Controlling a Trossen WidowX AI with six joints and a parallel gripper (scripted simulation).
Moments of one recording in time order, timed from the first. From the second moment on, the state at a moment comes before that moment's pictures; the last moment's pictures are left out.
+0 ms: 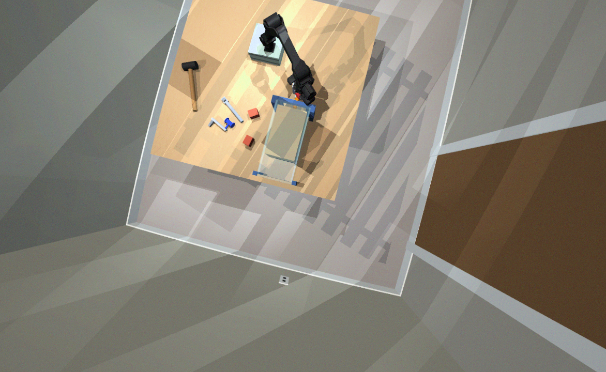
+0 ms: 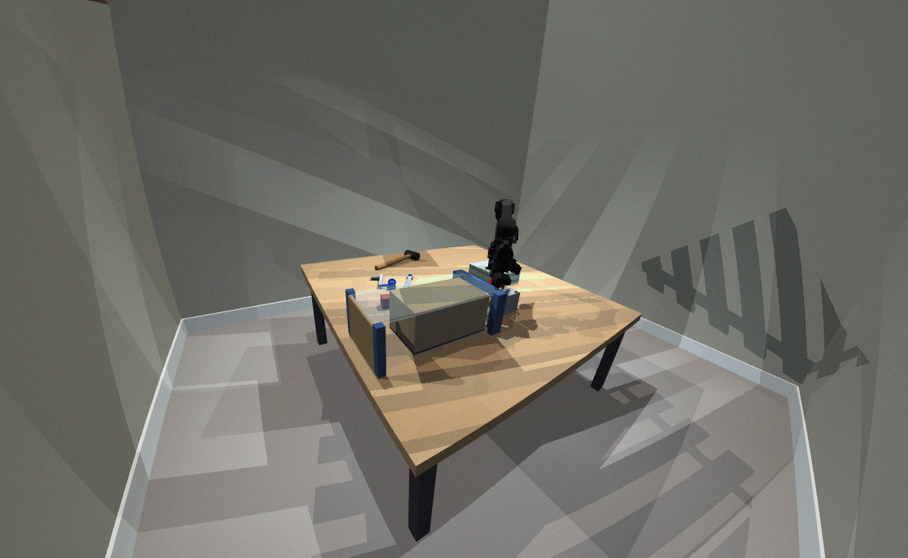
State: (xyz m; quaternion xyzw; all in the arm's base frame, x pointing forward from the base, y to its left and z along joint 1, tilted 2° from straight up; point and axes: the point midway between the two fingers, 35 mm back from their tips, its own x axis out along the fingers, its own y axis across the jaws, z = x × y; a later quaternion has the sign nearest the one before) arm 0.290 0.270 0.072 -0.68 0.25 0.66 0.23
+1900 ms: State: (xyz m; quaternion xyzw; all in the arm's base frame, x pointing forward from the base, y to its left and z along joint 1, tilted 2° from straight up) arm 0.245 0.332 0.072 -0.68 0.24 0.65 0.25
